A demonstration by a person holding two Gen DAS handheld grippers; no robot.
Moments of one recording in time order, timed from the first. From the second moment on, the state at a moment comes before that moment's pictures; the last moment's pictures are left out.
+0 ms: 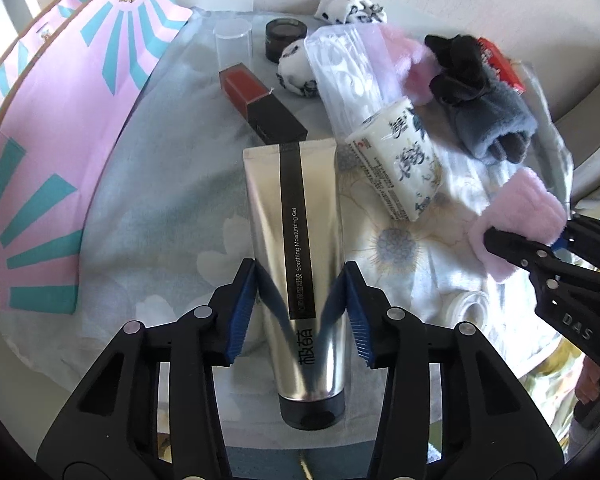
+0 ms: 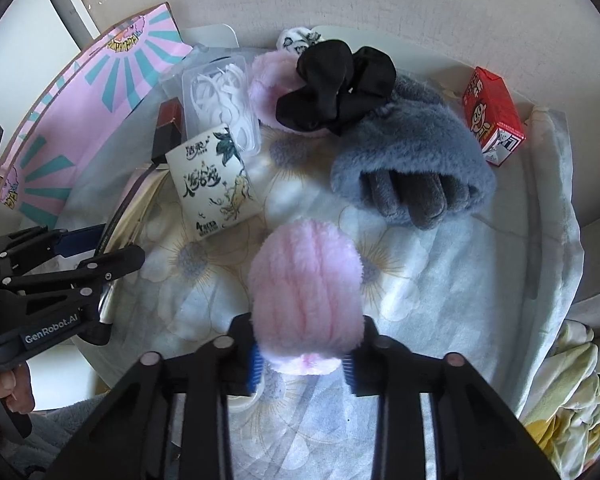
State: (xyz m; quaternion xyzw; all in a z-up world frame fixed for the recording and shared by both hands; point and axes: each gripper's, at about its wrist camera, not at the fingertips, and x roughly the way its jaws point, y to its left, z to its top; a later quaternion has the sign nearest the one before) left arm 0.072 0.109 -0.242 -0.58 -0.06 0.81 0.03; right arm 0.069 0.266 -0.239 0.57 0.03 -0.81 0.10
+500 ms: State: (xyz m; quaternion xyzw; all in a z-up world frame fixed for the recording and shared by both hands) left arm 0.051 0.093 -0.181 -0.55 -0.08 0.83 0.06; right arm 0.077 0.275 -0.202 0.56 0.00 -0.82 0.09
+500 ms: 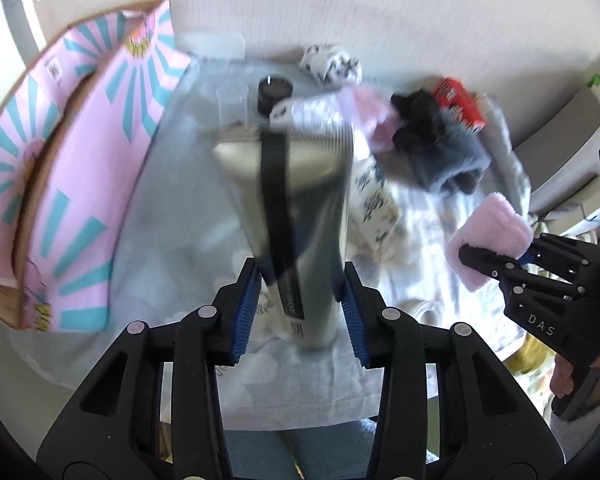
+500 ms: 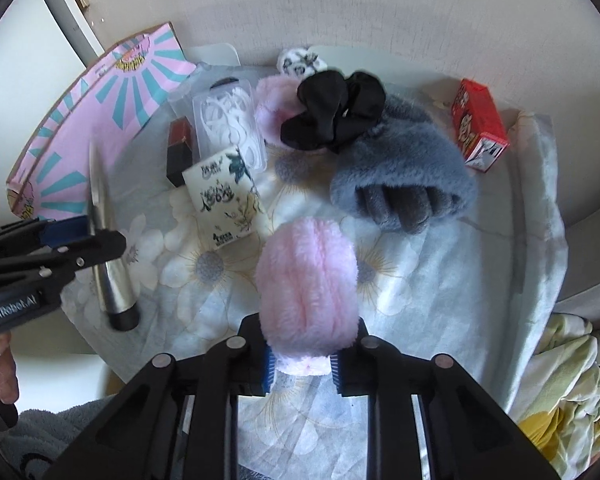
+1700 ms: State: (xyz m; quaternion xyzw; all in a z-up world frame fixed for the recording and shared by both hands) left arm 0.005 -0.086 -0.026 -0.43 -0.11 0.90 -0.02; right arm -0.080 0.063 -0.041 0.47 0.11 -0.84 0.24
